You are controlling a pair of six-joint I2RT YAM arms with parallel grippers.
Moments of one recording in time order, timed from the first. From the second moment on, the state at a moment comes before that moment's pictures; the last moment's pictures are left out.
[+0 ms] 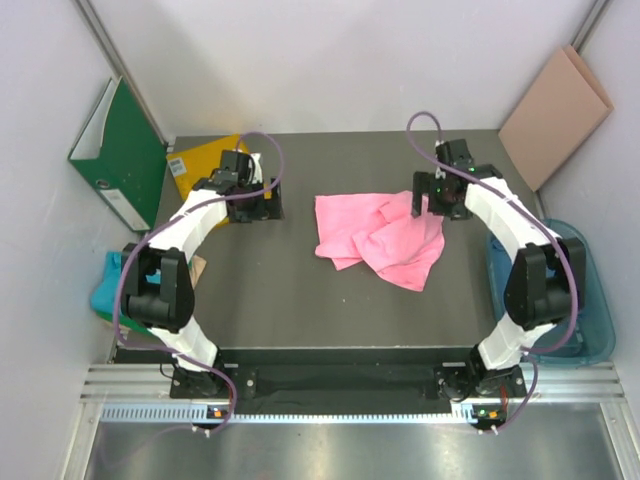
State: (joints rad) left arm -0.18 1.68 1.31 -0.58 0.14 -0.24; right arm 0.22 1.68 1.36 -0.76 0.09 0.26
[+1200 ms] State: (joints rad) left arm -0.30 1.80 1.37 -0.60 0.13 -0.23; right arm 0.88 2.03 1.75 -1.06 0.47 0.19
